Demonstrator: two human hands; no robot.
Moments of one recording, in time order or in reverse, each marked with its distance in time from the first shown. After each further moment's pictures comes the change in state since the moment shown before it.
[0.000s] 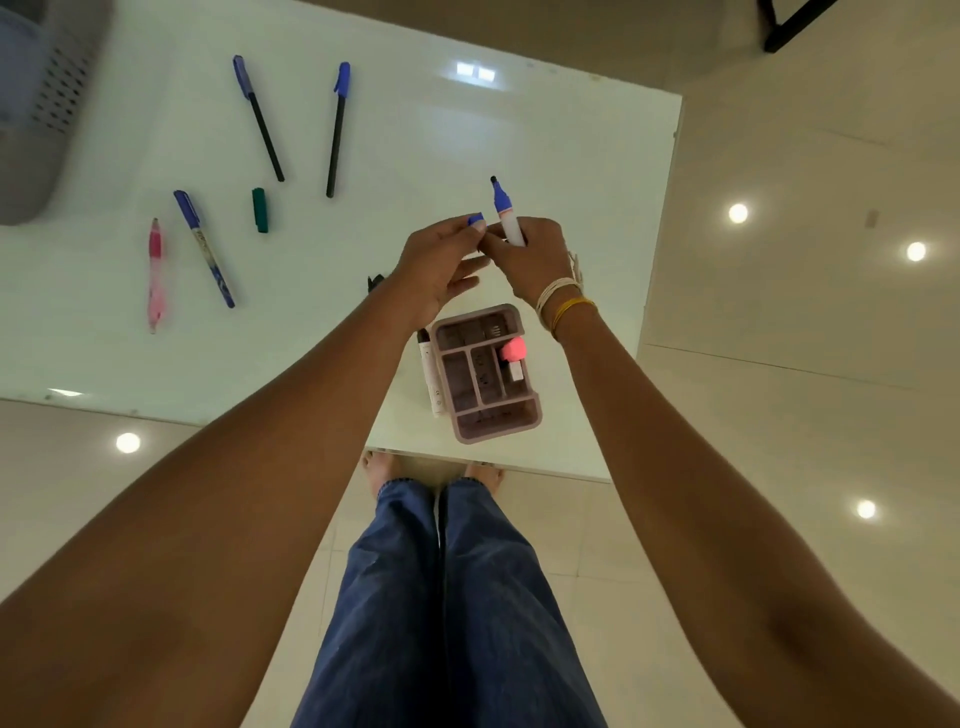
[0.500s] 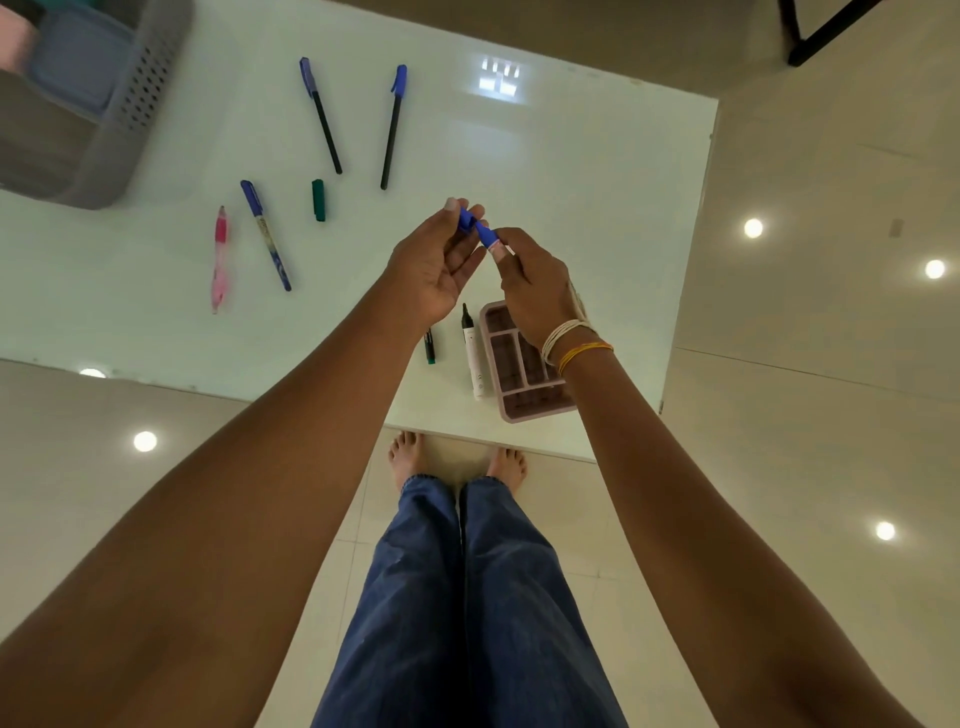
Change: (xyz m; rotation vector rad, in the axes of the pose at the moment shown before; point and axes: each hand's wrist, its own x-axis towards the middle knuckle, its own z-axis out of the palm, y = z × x) left_hand -0.034 -0.001 -0.051 -0.590 0.021 -0.022; right_hand -0.072 -0.021 0.034 -0.244 -0.020 -0.257
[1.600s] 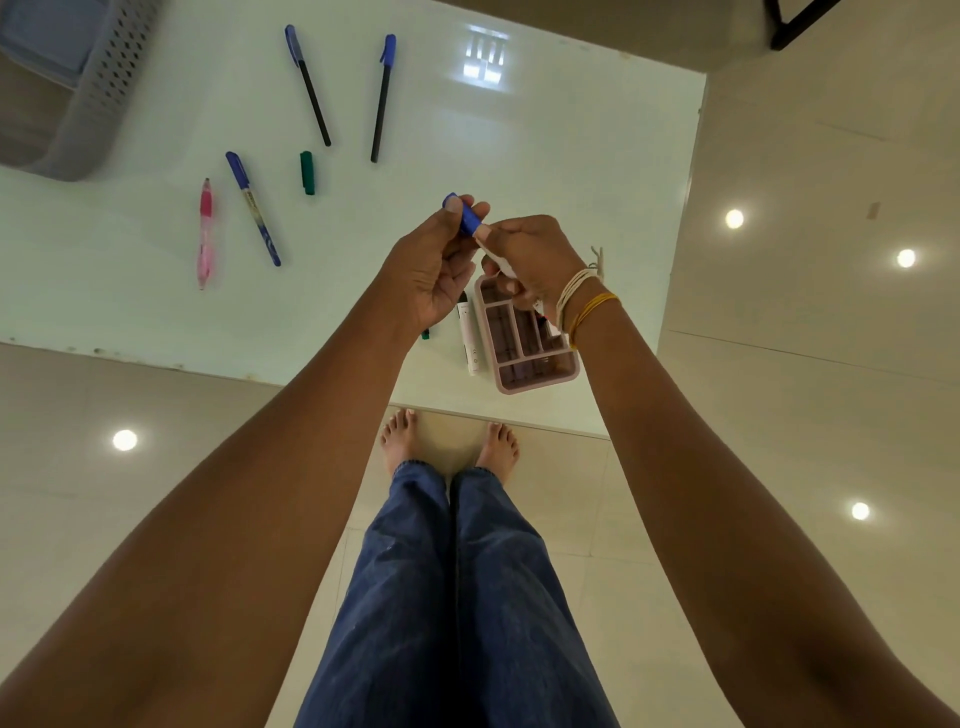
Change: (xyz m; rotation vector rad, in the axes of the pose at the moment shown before) left_hand -0.022 -0.018 -0.013 0.046 -0.106 -0.028; right_hand -0.010 -0.023 -0.013 0.464 -0.198 0.393
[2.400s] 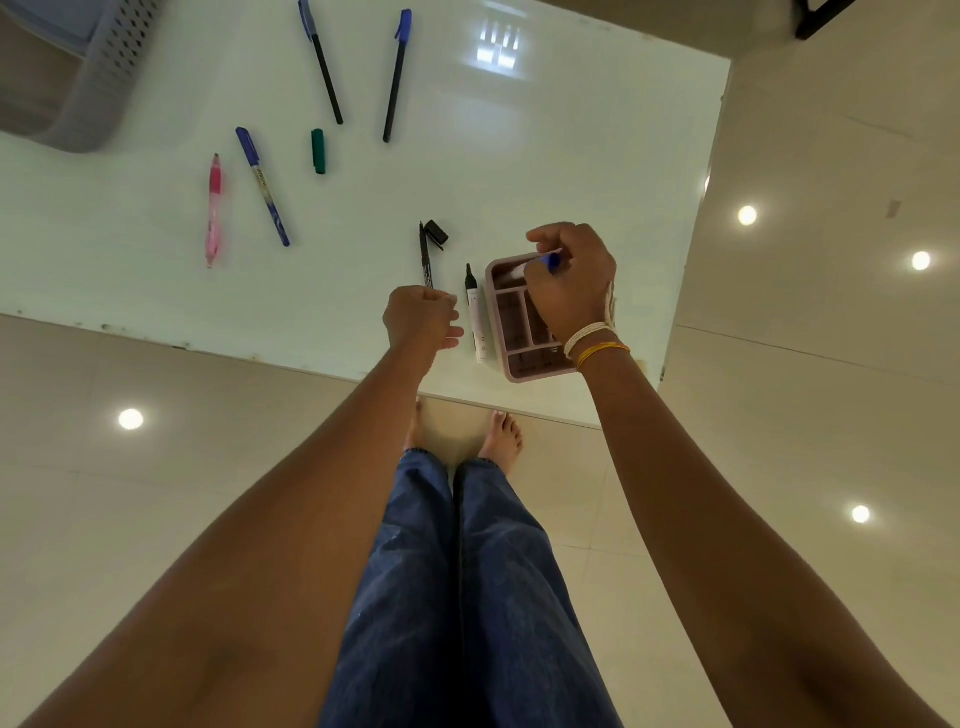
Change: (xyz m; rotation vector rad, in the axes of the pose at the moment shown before) left_hand 0.003 -0.057 -0.055 0.699 0.480 -0.008; right_hand 0.002 0.066 -0.006 -0.321 0.429 -0.404
